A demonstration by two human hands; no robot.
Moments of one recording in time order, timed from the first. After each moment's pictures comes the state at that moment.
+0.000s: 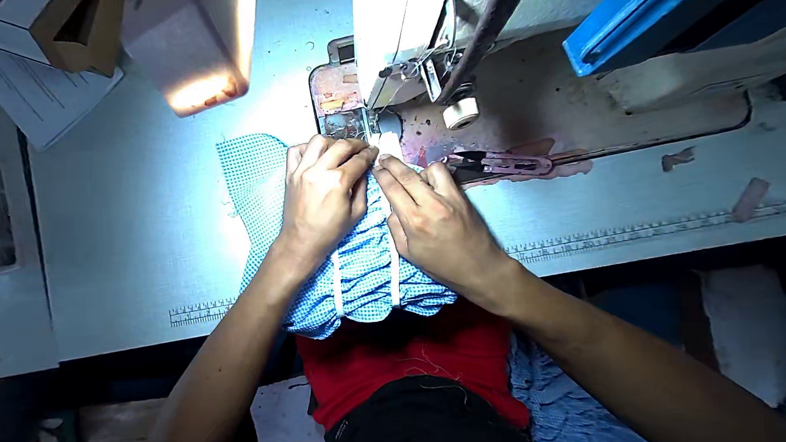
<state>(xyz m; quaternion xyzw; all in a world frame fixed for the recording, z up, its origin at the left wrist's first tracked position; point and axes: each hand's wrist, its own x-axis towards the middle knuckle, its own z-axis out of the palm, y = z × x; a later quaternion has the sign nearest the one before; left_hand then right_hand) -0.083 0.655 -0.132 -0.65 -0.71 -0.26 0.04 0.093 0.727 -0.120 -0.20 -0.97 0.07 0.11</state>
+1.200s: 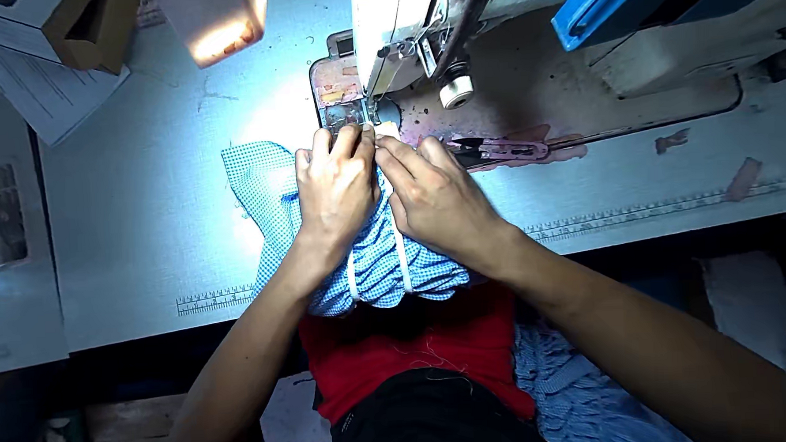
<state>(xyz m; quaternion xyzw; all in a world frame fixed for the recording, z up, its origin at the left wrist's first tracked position) -0.057 0.661 -0.132 -0.58 -0.80 -0.14 0.08 0.087 0.741 -0.122 -0.18 -0.97 0.08 0.11</state>
